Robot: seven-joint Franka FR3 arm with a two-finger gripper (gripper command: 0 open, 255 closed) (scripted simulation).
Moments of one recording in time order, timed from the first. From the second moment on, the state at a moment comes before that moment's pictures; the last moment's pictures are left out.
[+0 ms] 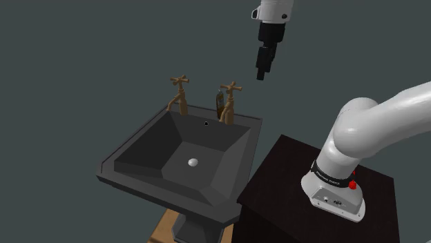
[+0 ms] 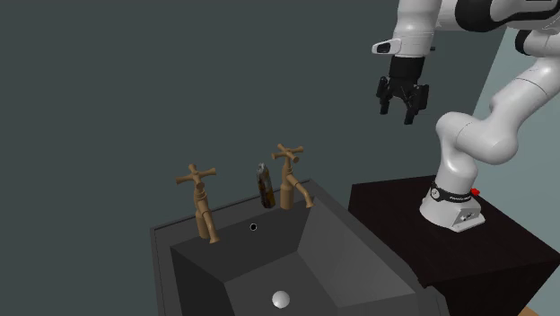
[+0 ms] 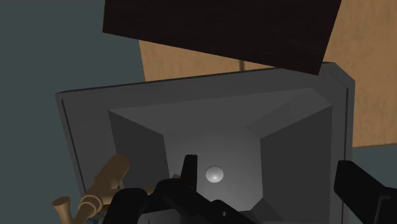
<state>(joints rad) -0.02 -0.77 0.05 -2.37 0.07 1.60 -0.16</state>
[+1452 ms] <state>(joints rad) -0.10 -0.11 -0.08 -2.15 -0.04 2.03 -0.38</state>
